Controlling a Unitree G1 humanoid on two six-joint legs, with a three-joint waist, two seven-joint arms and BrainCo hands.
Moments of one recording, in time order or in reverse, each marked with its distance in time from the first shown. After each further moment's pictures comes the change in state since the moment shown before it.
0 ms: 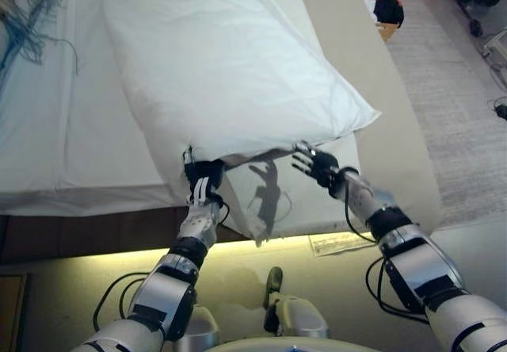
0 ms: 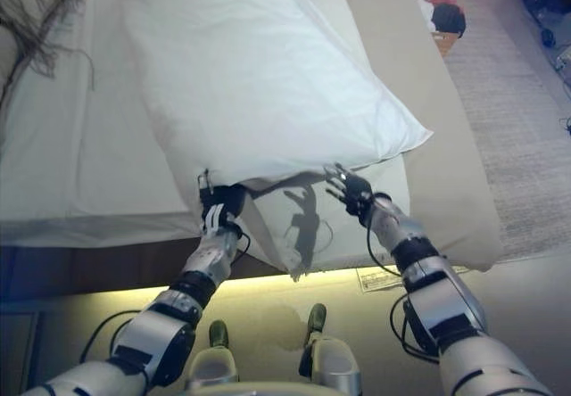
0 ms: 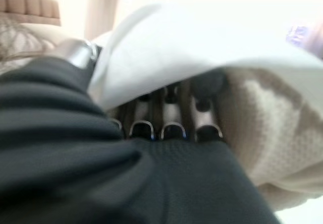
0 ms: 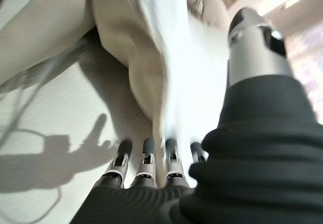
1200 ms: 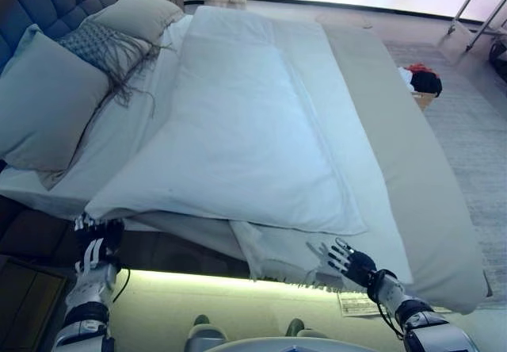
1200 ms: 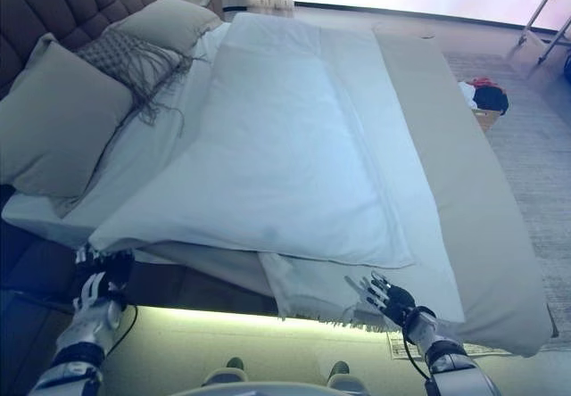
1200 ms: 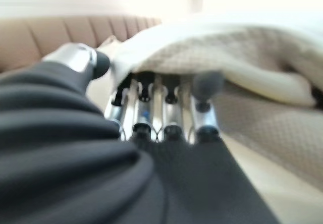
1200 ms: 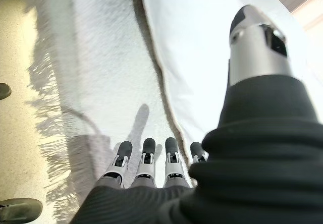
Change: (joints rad) left arm 0.375 0.403 0.503 0.095 0.237 0.321 0.086; right arm 0.377 0.002 -0.224 0.263 -0.154 -0.089 0.221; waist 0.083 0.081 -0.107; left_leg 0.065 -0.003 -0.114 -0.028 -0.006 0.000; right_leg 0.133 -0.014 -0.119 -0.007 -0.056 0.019
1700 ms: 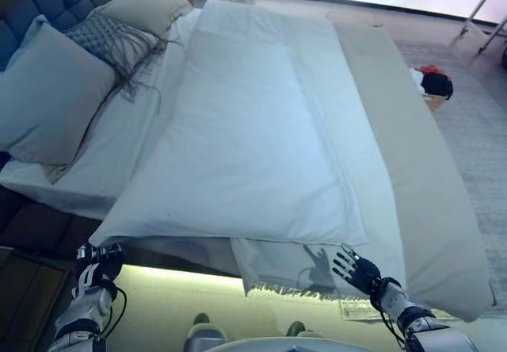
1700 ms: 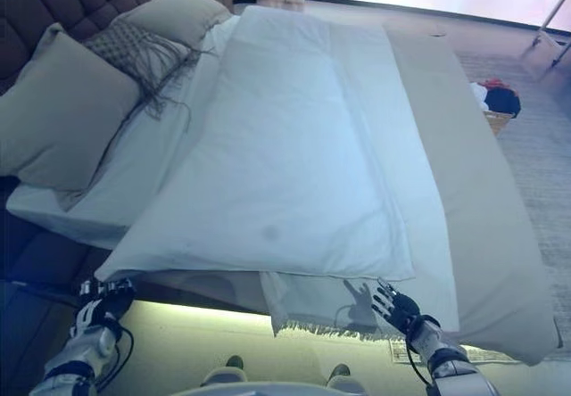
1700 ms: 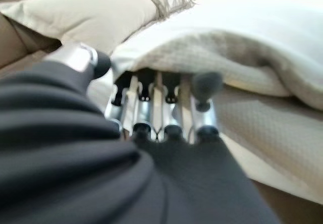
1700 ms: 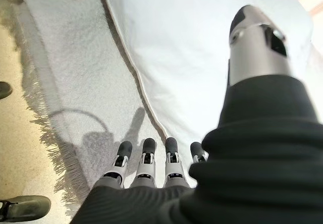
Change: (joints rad) left arm -0.012 0.004 0.082 0.166 0.056 0.164 0.054; right arm 0.035 0.001 -0.049 0.044 0.065 -0.033 -0.022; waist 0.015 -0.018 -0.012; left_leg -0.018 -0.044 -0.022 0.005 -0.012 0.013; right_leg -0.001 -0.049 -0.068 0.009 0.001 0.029
